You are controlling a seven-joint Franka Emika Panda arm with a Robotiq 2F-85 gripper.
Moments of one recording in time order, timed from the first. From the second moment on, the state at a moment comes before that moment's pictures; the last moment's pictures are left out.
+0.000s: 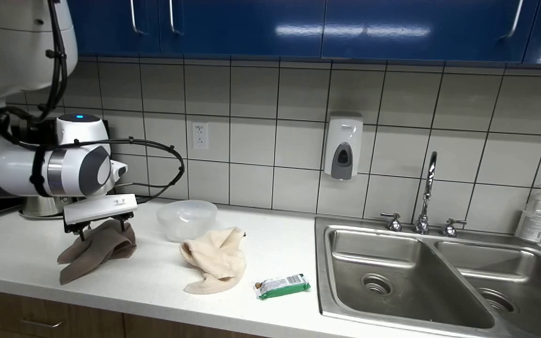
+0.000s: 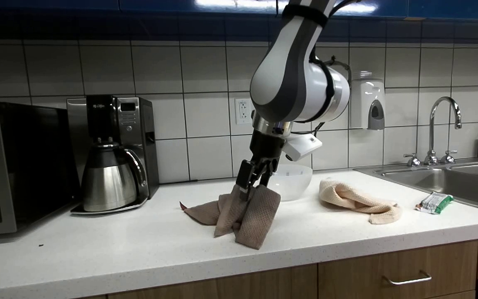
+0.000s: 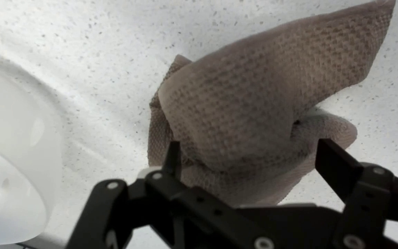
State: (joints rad) arm -0.07 0.27 0.43 -2.43 -0.11 3.05 -0.43
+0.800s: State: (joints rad) arm -0.06 0.15 0.44 -2.43 0.03 2.81 -0.42
